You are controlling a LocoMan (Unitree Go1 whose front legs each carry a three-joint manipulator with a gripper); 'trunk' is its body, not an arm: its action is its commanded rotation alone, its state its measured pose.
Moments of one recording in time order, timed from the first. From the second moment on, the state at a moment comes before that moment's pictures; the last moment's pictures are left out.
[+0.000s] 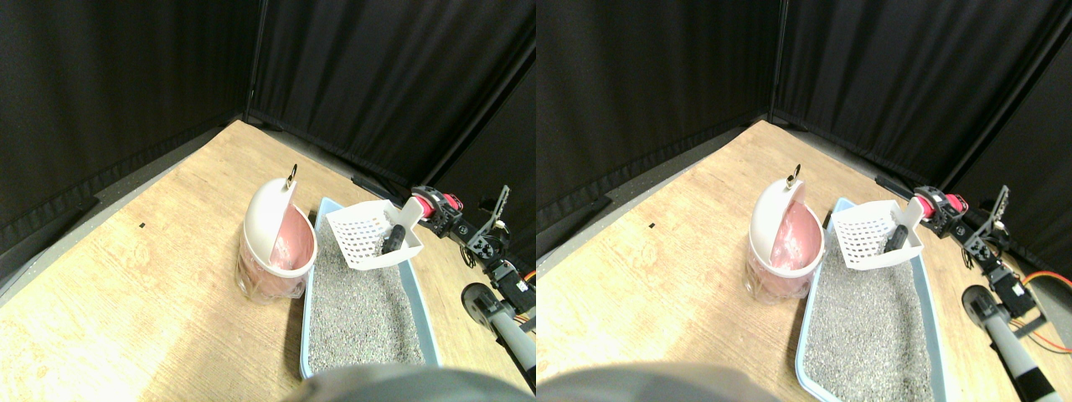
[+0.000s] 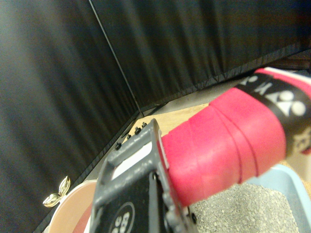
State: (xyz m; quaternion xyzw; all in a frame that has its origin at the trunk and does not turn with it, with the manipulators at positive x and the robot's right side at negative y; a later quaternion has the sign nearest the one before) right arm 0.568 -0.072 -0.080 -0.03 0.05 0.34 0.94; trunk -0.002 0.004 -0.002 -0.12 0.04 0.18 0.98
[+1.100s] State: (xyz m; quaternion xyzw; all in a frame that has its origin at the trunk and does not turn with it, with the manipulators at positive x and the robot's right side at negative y) right arm 0.574 -0.047 -0.079 -0.13 0.06 0.33 0.93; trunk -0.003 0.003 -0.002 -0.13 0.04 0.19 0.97
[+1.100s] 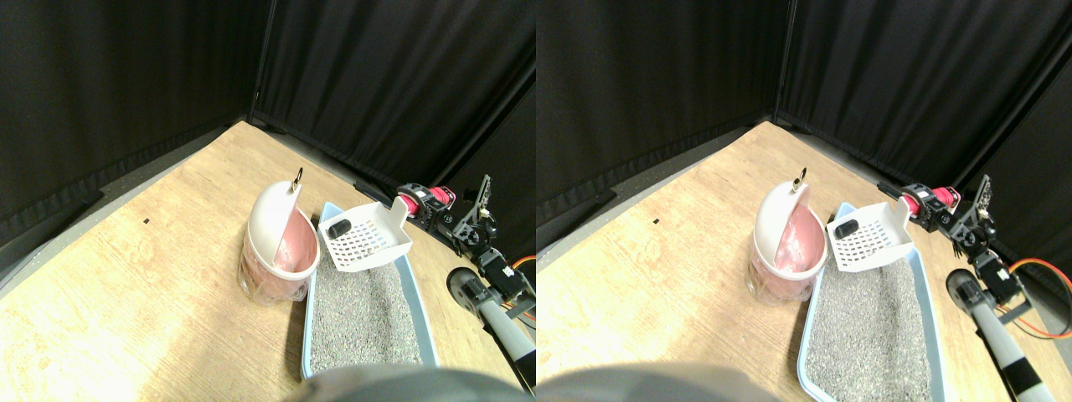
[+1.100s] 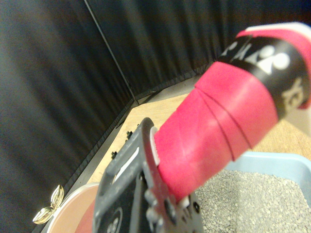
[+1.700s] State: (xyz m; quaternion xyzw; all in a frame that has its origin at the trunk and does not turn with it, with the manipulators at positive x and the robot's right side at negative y) right arm 0.566 -0.029 -0.069 -0.17 0.08 0.34 0.92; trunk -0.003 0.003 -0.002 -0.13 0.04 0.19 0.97
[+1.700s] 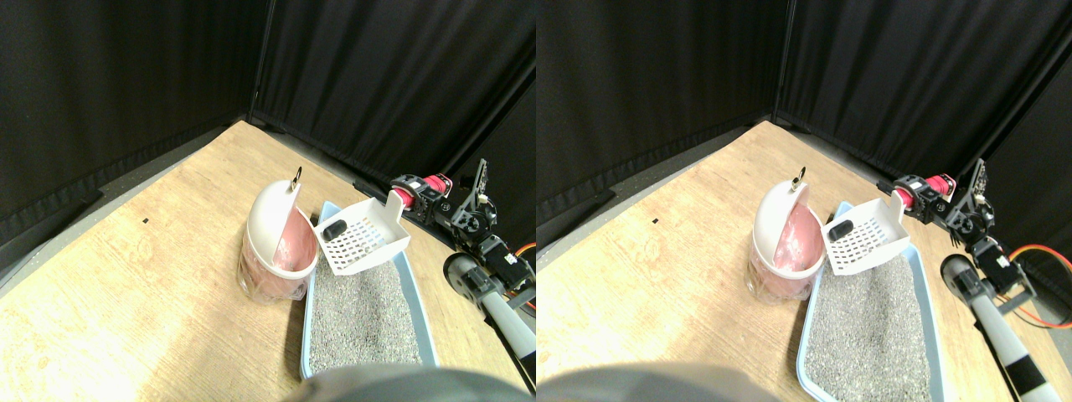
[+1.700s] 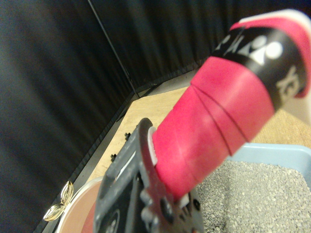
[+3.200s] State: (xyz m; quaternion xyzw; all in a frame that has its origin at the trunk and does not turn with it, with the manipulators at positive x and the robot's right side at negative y) right arm 0.566 -0.025 -0.061 -0.22 0.08 0.34 0.91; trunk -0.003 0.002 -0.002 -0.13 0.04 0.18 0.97
